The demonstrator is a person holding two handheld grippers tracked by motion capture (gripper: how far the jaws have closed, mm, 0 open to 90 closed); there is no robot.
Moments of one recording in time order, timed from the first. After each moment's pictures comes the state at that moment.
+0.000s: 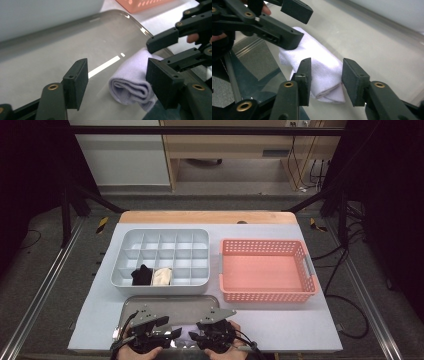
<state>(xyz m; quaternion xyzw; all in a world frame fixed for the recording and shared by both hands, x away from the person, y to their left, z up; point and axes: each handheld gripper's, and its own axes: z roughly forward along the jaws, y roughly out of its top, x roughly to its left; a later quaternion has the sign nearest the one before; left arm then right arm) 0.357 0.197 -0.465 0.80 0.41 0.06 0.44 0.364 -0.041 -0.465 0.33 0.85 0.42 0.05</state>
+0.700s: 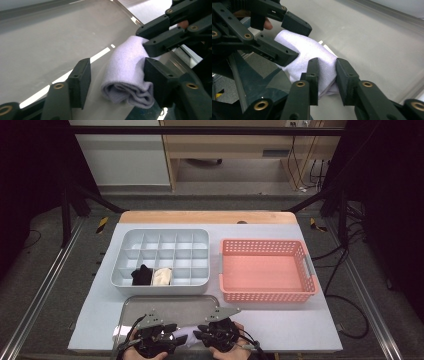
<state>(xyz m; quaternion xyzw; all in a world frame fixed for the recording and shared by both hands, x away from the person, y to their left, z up) 0.356 0.184 -0.477 0.81 0.39 0.01 0.43 0.368 -0.052 -0.469 0.34 0.84 0.42 0.02</state>
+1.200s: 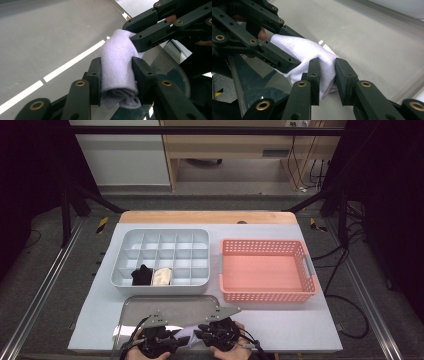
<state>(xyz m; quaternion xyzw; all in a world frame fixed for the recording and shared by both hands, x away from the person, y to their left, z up) 0.355 0.178 -0.474 0.81 0.39 -0.02 0.43 0.369 -0.054 -0.468 0.33 0.84 0.42 0.02</state>
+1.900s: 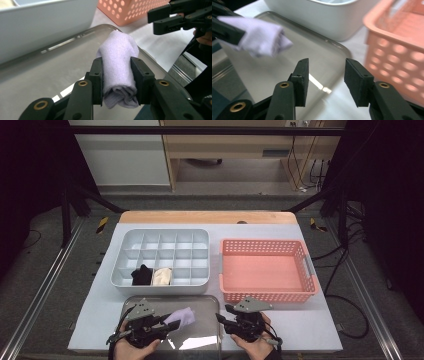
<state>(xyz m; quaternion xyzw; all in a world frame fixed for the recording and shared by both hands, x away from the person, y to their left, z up) 0.366 0.201 -0.434 0.79 0.39 0.06 0.46 0.378 -0.114 -0.448 0.39 0.79 0.46 0.13</state>
